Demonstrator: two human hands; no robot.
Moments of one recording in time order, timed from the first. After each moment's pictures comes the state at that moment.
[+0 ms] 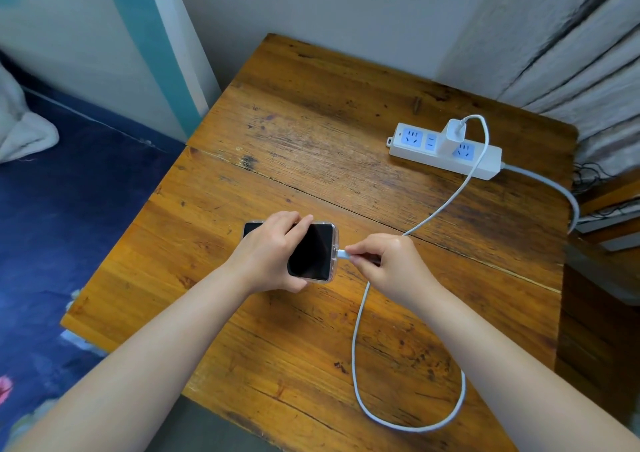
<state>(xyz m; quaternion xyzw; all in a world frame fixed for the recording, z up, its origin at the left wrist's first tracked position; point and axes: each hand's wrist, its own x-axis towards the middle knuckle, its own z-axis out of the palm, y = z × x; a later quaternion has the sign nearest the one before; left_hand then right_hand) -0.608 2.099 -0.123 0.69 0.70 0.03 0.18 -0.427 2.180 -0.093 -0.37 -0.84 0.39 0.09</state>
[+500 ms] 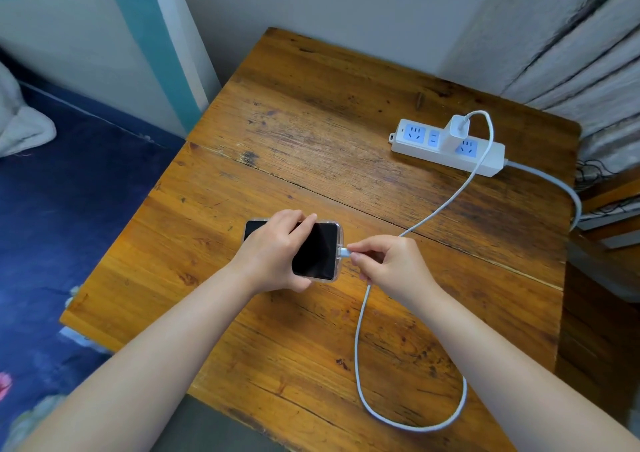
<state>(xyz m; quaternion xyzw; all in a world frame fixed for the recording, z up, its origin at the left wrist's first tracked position) -0.604 2.096 -0.117 0.70 0.69 0.04 0.17 -0.428 2.173 -0.096 -0.43 -0.76 0.48 0.09</state>
